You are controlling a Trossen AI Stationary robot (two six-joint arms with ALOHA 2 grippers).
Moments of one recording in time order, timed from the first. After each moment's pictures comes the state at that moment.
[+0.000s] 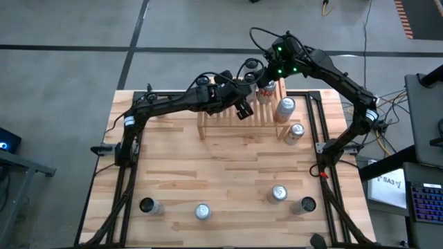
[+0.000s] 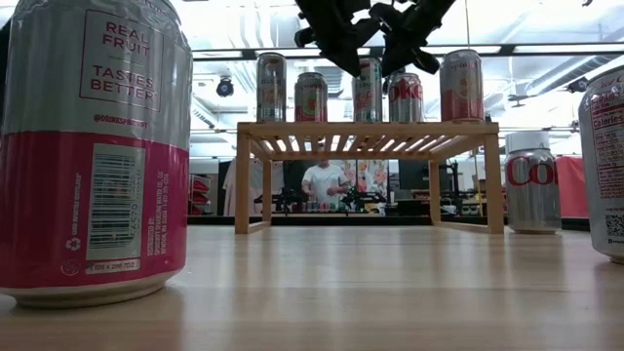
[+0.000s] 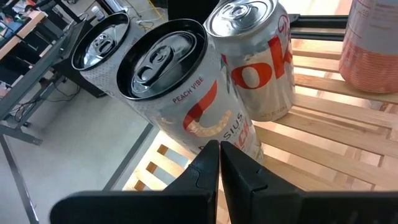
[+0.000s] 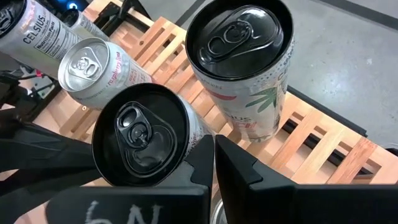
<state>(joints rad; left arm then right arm) 0.20 2.04 2.13 -0.74 -0.57 0.09 -0.71 1.58 1.79 -0.99 -0.18 0.28</state>
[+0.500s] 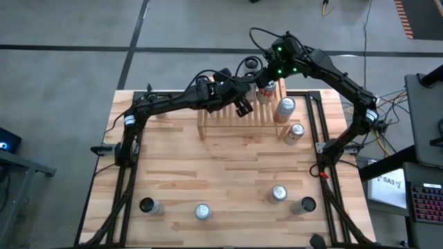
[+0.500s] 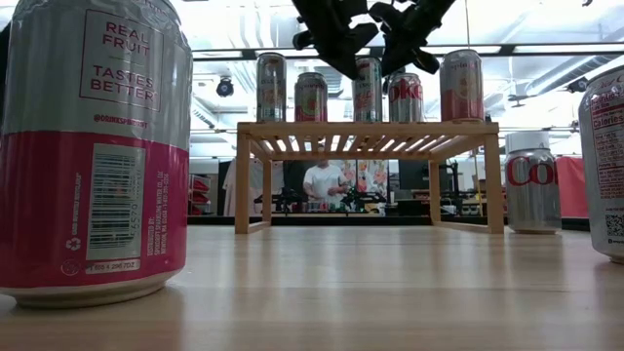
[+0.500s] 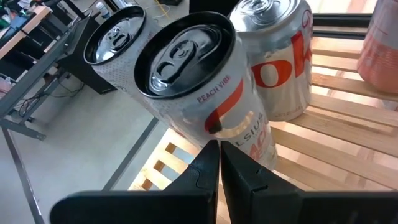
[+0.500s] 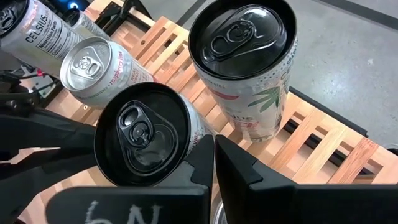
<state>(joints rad) 0.22 2.04 2.13 -0.74 -0.57 0.09 -0.70 1.58 1.79 -0.99 -0.18 0.28</state>
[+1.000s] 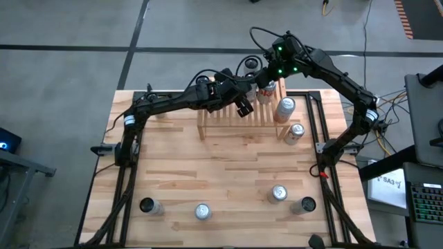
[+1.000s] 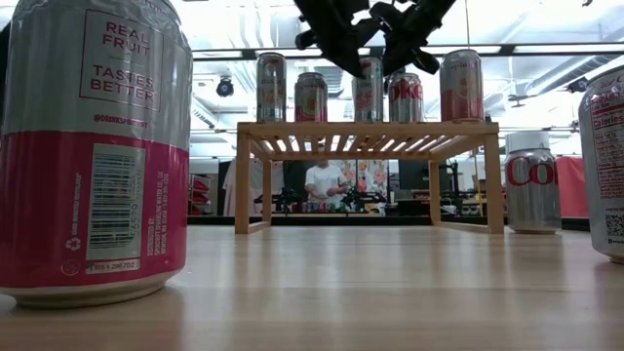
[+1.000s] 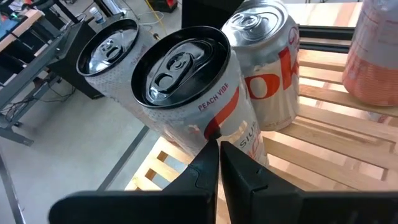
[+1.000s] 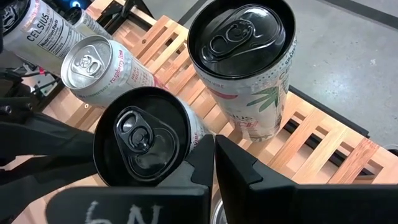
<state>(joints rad) 0.22 2.04 2.13 -0.71 -0.53 0.09 -0.70 1.58 1.79 -0.99 -0.20 0.27</state>
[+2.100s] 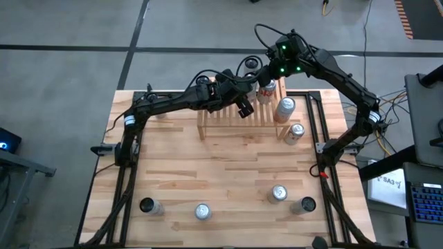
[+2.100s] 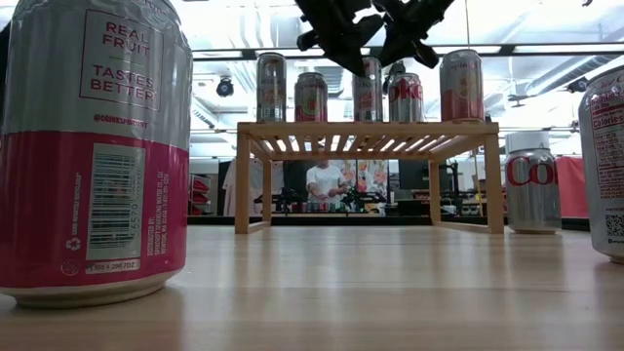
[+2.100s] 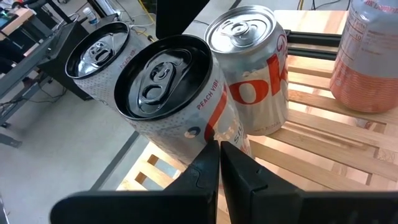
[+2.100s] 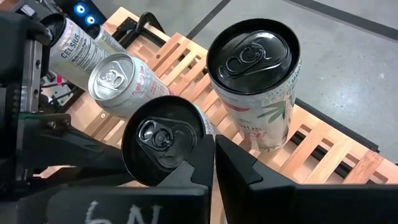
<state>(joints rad) 0.22 2.04 2.13 -0.69 -0.51 0.07 -0.70 1.55 1.79 -0.95 -0.22 0.28</state>
